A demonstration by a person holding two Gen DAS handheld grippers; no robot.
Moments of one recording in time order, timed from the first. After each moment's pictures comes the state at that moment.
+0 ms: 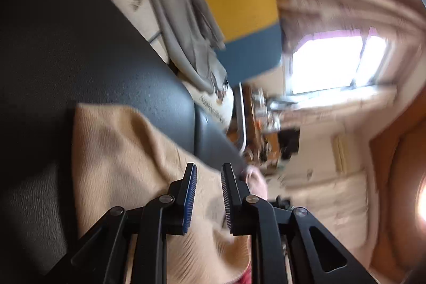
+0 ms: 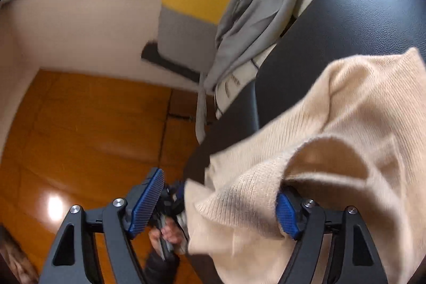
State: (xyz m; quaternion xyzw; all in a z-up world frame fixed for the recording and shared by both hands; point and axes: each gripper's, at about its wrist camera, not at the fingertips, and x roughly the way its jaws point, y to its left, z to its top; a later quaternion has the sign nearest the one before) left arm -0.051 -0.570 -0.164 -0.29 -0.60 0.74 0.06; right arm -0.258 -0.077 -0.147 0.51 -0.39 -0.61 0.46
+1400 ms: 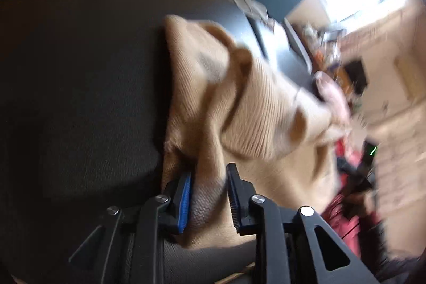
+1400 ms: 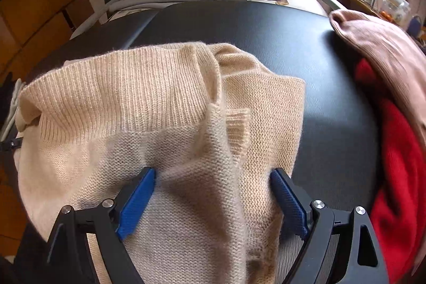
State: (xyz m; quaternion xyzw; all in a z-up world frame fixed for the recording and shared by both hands) left arm 0.187 -0.436 -0.157 -0.44 -0.39 0.81 -0.02; right arm -0.069 0.008 -0.139 0.49 0.12 -0.81 0.28
